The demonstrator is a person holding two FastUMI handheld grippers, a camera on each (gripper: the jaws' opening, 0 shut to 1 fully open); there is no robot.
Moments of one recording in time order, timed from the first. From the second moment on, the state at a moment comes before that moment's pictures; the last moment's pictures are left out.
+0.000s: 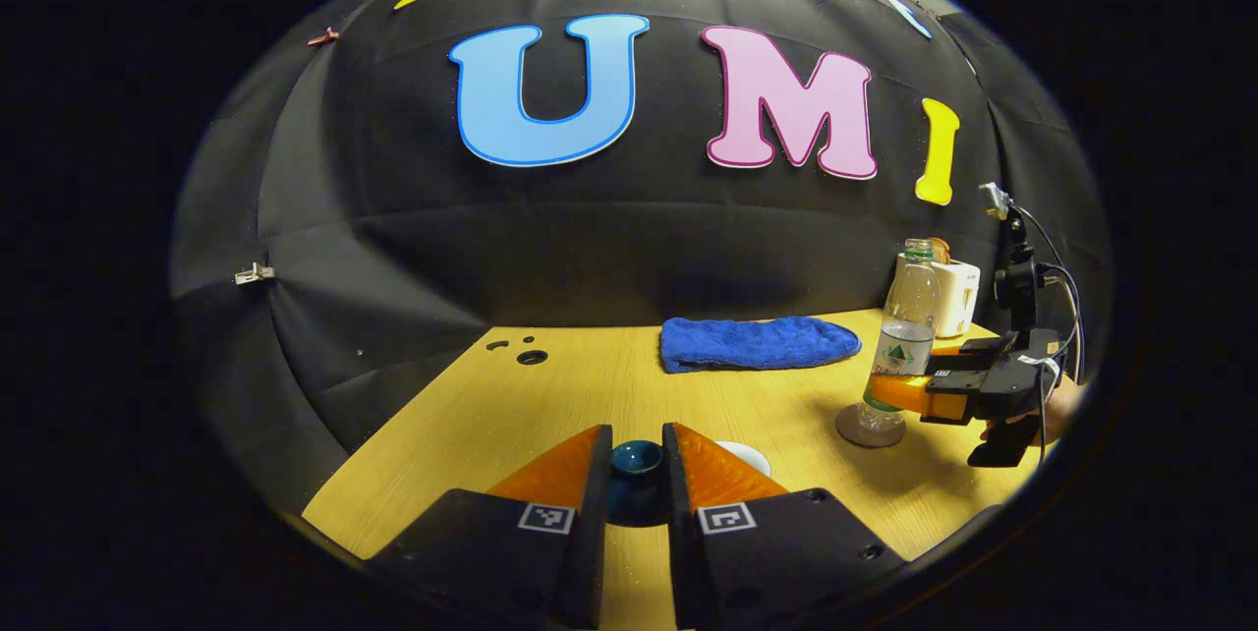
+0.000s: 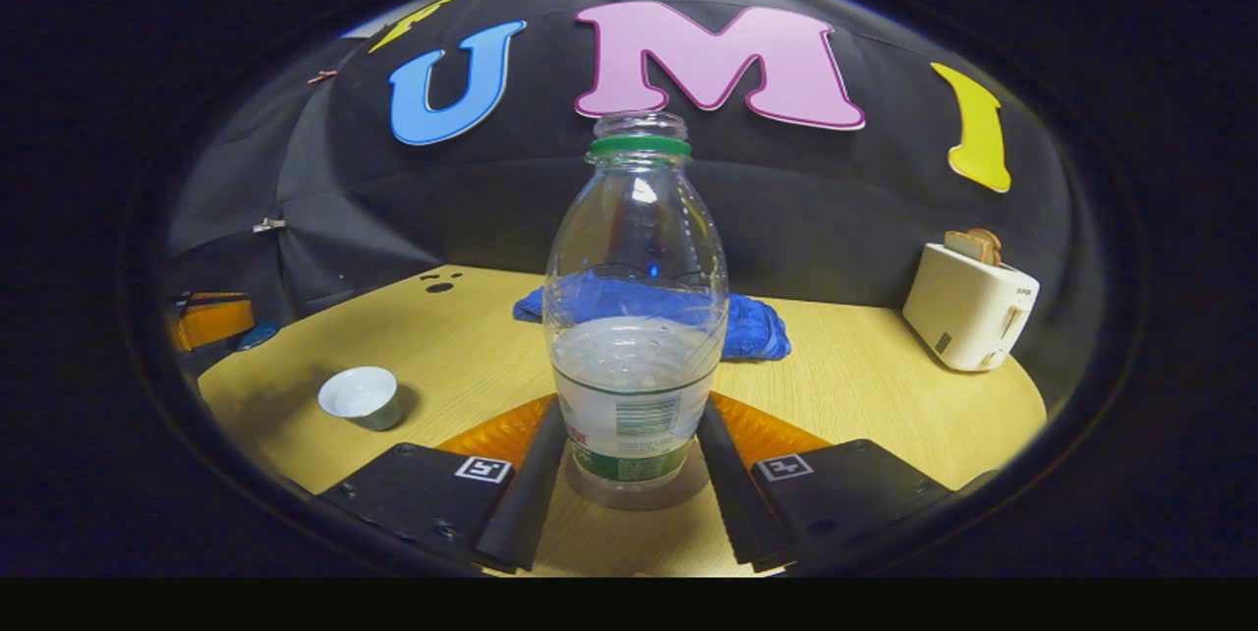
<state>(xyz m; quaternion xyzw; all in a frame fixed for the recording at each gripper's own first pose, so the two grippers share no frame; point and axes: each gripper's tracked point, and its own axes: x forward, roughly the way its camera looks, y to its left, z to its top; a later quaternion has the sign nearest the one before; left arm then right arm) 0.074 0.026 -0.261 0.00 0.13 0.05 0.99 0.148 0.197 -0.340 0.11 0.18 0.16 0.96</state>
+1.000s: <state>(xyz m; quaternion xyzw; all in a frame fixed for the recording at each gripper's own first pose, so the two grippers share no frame) 0.089 0.001 -0.266 -0.01 0.14 0.02 0.99 0.117 0.200 -0.371 0.13 0.25 0.15 0.95</state>
